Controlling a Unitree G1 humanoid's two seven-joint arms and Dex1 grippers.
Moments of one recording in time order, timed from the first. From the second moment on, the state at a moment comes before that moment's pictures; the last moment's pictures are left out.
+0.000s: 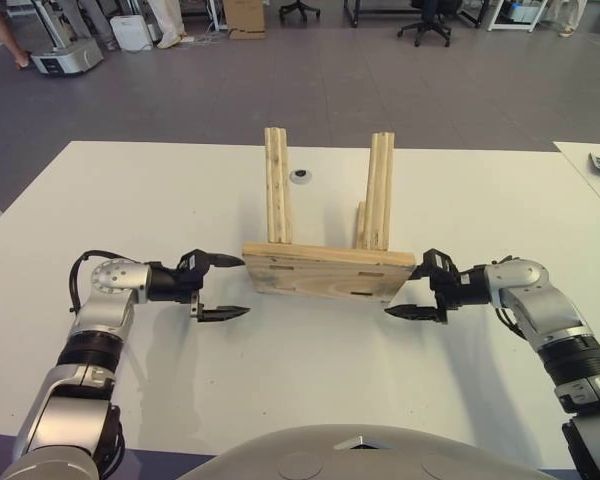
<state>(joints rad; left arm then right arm) -0.33 0.61 -0.08 0.61 -0.26 -0.23 -1.47 -0.25 -0.66 0.20 0.26 0.26 0.25 1.27</state>
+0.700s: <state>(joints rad) -0.39 0.51 -0.09 0.68 -0.26 -0.28 -1.49 -0.27 -0.62 0.19 0.29 0.27 0.23 1.30</state>
